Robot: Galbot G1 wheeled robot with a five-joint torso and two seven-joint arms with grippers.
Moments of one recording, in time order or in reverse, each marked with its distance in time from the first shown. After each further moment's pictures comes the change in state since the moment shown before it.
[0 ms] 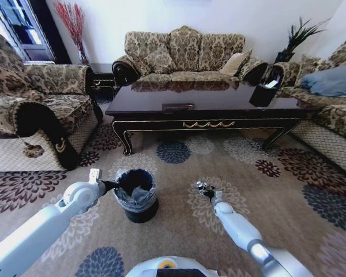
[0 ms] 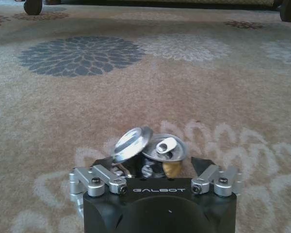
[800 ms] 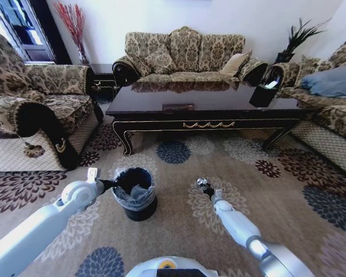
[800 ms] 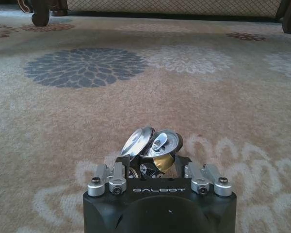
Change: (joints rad) left arm 0.017 0.003 -0.021 0.005 0.002 -0.002 0.005; right arm 0.009 -0.009 -0.004 -0.010 0.003 0.007 -0.025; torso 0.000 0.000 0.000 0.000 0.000
